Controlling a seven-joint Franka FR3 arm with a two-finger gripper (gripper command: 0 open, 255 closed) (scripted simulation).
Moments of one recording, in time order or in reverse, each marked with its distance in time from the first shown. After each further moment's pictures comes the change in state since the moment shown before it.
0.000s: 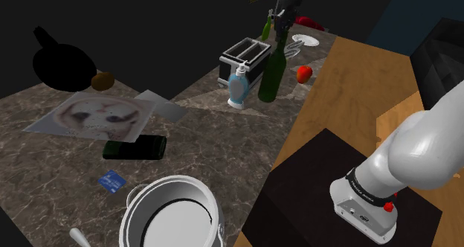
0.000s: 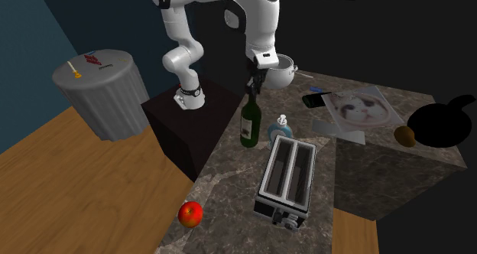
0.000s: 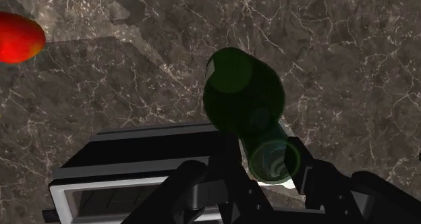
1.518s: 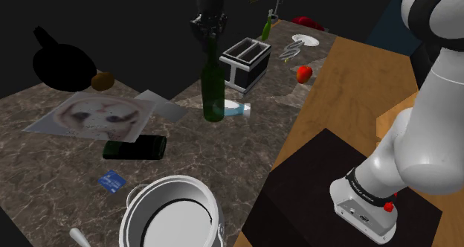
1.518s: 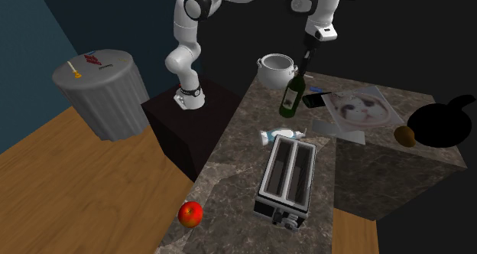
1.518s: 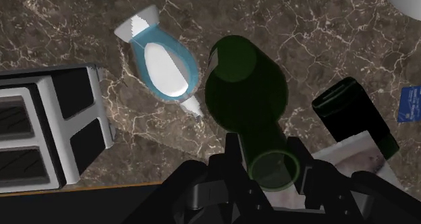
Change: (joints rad) arm 0.257 0.320 0.228 0.414 0.017 -0.084 0.483
